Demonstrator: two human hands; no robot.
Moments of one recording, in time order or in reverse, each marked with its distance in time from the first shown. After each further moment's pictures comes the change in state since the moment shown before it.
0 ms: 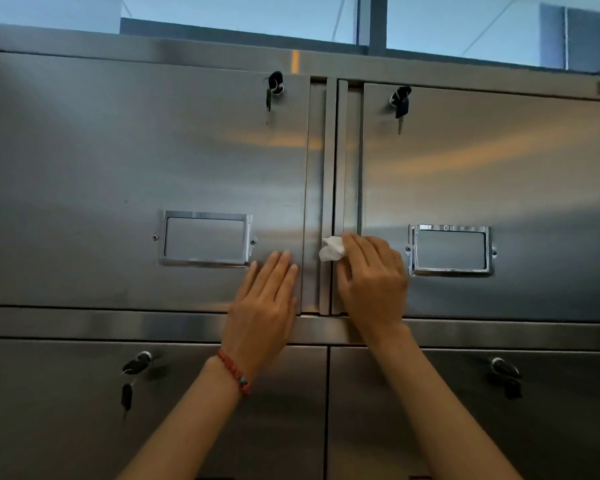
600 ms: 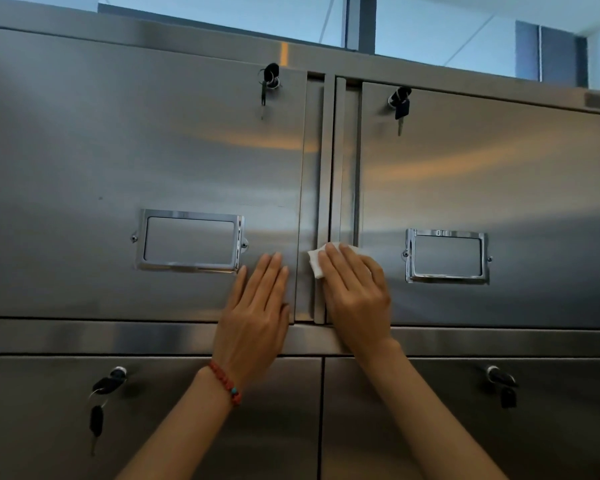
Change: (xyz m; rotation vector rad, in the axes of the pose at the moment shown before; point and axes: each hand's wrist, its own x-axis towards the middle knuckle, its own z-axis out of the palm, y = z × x) left_hand -0.005 -0.007 0.028 -0.023 0.043 -0.016; right_hand -0.018 0.004 0.024 -0.098 -0.019 -0.234
